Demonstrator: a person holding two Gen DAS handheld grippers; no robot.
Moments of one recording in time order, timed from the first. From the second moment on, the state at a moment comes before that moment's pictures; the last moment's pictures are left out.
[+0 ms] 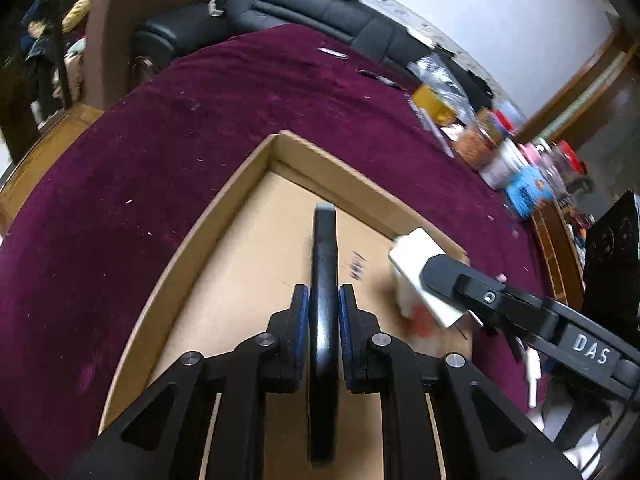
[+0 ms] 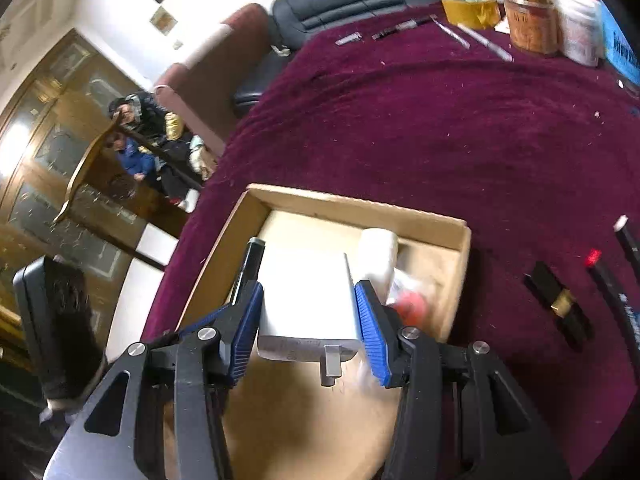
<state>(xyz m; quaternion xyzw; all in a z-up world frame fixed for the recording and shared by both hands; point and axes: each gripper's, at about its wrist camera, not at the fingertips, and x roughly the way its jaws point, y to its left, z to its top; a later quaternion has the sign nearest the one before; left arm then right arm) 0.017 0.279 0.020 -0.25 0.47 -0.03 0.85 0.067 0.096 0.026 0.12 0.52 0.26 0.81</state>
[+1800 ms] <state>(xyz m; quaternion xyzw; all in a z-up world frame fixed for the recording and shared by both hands) -0.112 0.046 0.119 0.04 0.33 0.04 0.94 -0.095 -0.195 0.035 0.16 0.35 0.07 0.92</state>
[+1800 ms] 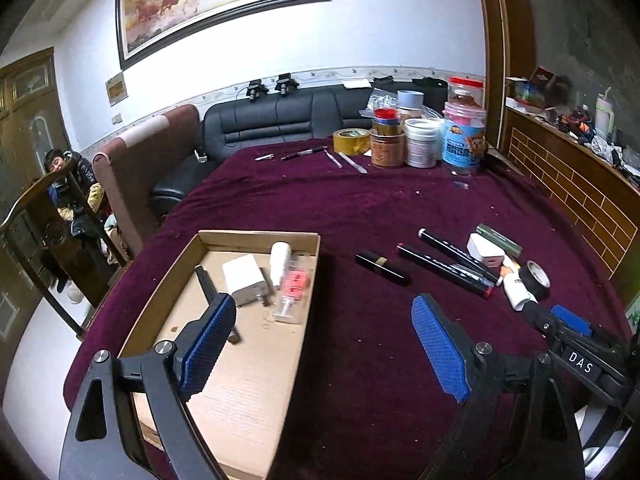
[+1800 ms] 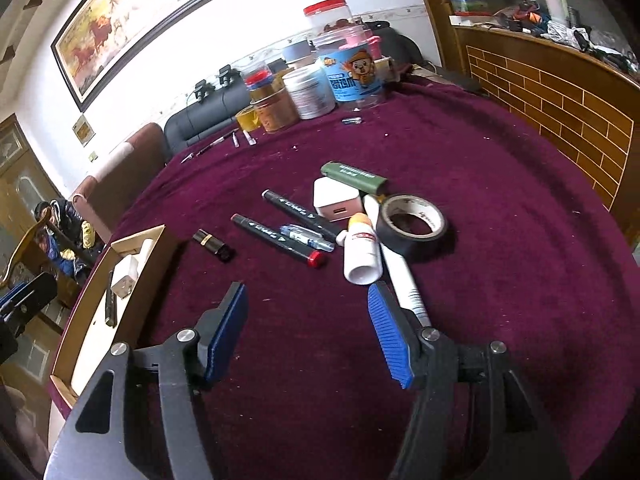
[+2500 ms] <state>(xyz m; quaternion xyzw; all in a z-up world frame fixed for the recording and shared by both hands) -0.030 0.041 0.085 -0.04 0.44 0.00 0.90 -0.024 -0.262 0.084 0.16 0.28 0.00 0.94</state>
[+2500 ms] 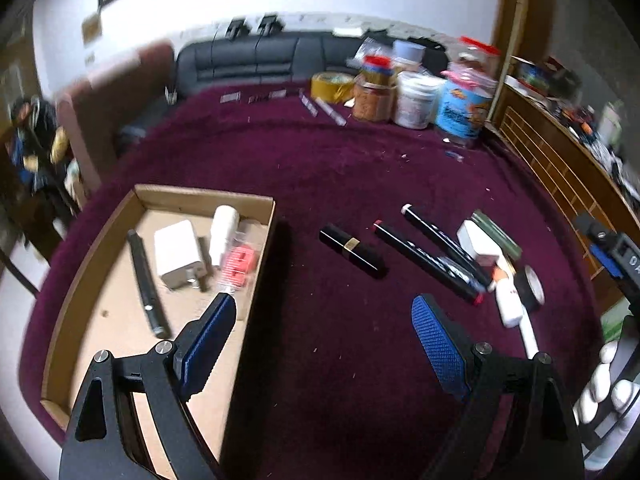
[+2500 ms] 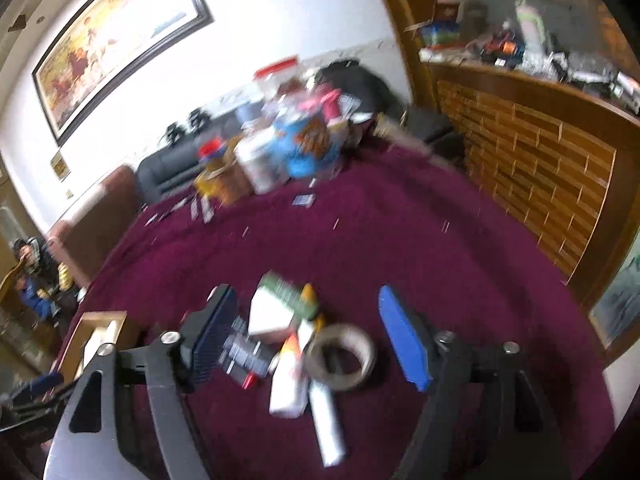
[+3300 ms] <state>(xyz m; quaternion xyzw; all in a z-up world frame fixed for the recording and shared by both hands) 0.051 0.009 0.028 0.01 0.48 0.04 0.88 0.009 -0.278 0.039 0.19 0.32 0.02 0.93</state>
